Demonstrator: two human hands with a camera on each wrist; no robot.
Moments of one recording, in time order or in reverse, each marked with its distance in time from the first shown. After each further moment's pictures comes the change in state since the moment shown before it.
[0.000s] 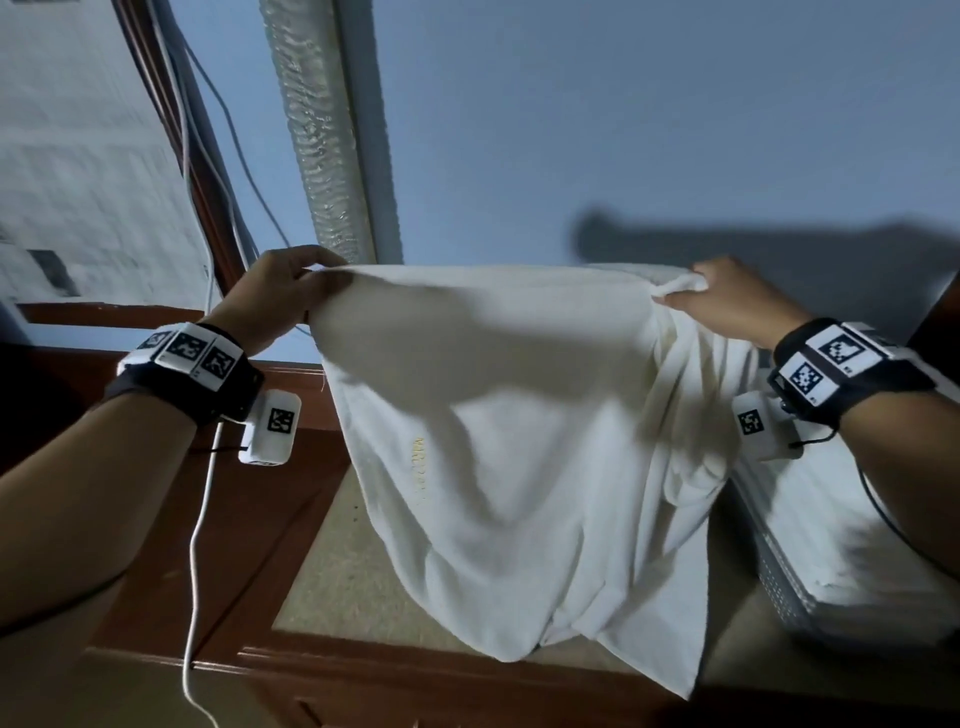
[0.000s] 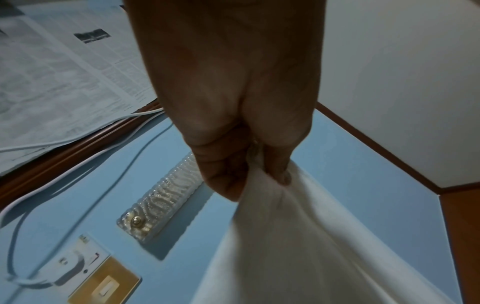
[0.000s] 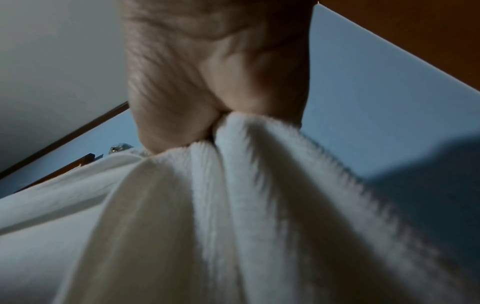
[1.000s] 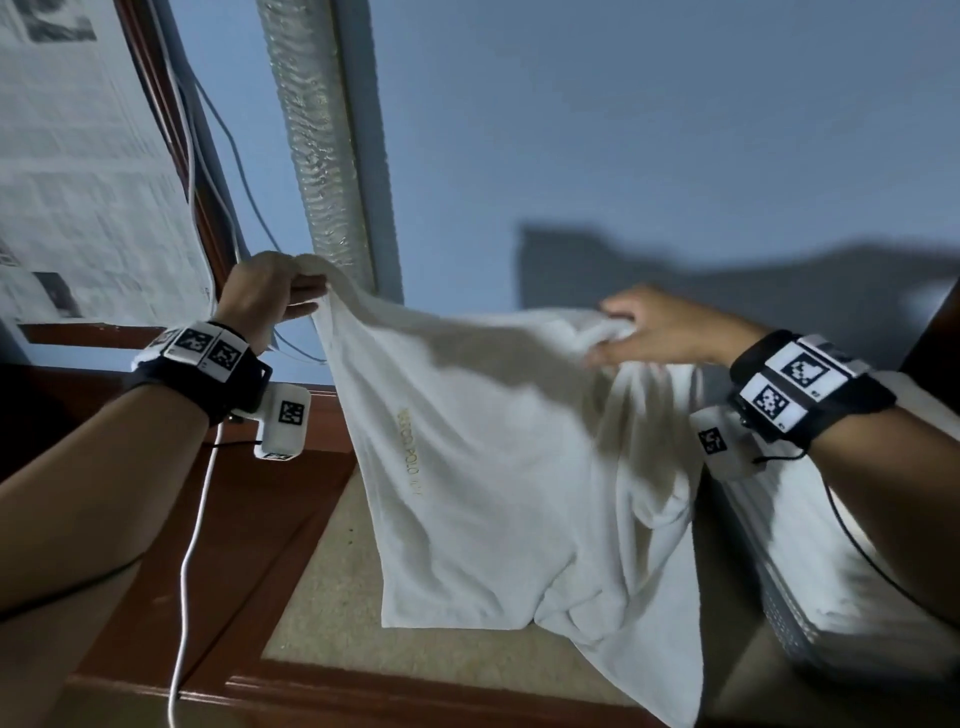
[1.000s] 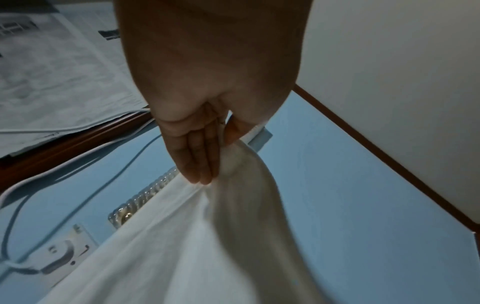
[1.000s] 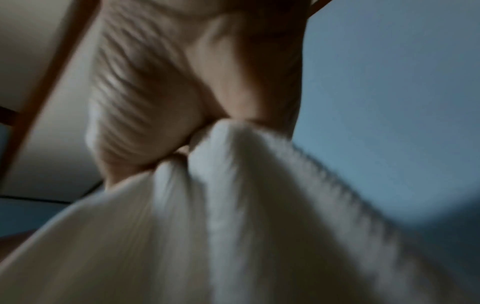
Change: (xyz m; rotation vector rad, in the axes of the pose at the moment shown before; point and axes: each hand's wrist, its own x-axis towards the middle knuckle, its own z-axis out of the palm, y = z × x) left_hand 0.044 -0.014 -0.010 -0.411 0.202 -0.282; right_hand -0.010 -0.068 -0.002 0.111 -0.304 -0.221
